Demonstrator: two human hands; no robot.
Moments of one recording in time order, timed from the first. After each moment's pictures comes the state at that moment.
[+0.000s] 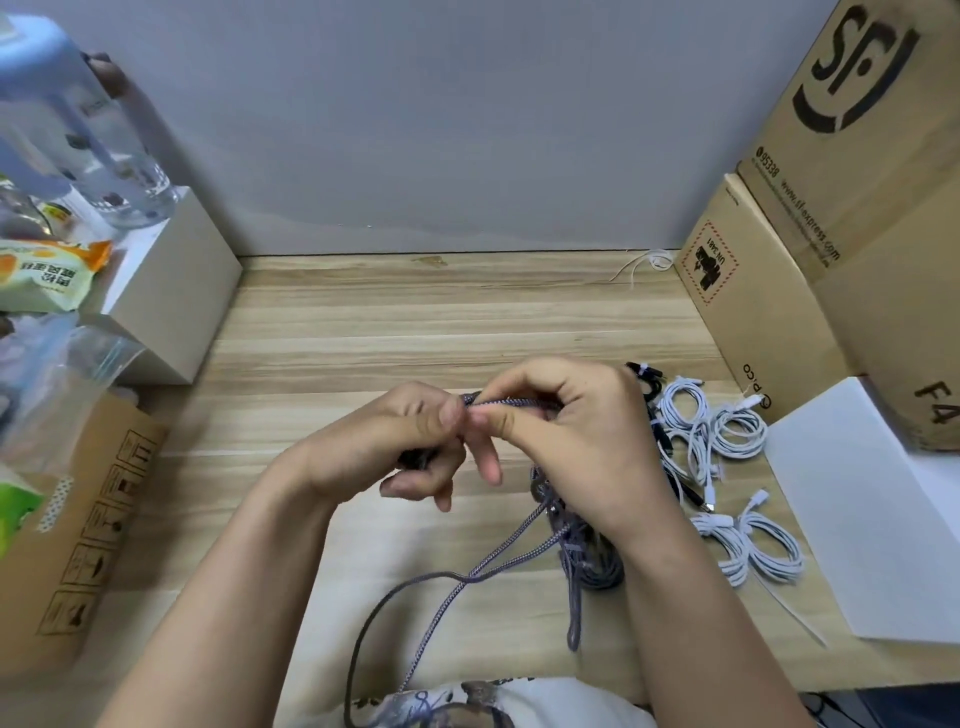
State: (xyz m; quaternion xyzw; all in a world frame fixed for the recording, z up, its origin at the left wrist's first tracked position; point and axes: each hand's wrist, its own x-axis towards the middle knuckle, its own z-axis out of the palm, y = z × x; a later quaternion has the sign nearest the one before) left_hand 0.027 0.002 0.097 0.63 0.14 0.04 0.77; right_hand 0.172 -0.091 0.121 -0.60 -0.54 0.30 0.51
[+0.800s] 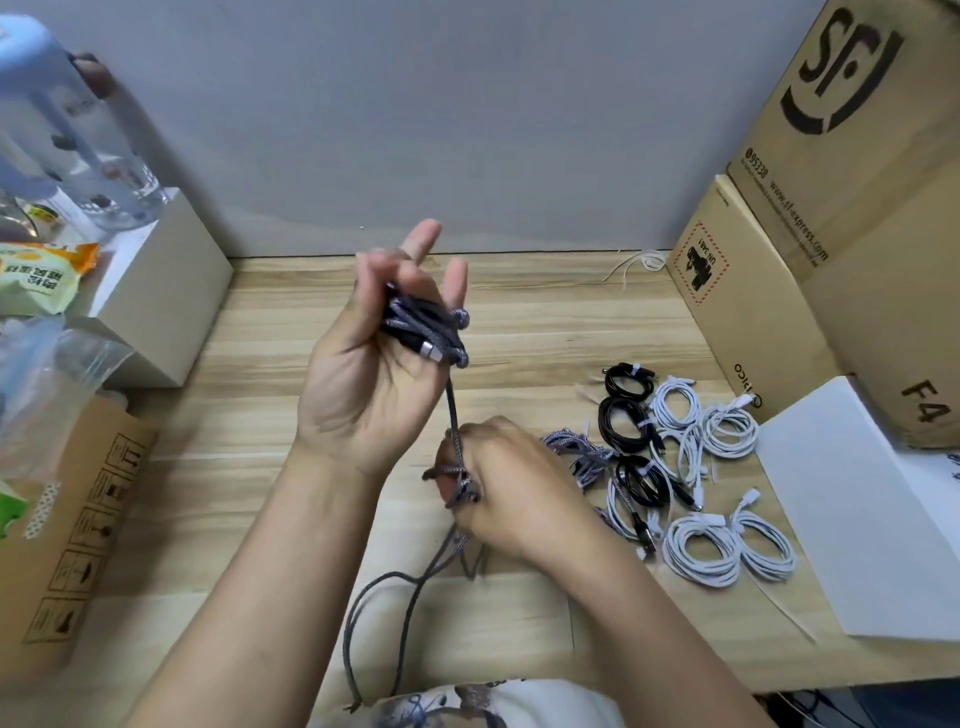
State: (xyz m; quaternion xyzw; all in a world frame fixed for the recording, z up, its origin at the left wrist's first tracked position) left_hand 0.048 -0.002 0.125 0.23 0.15 0.44 0.85; right_hand 0.155 -0.087 0.087 -0.67 -0.68 0.25 0.15
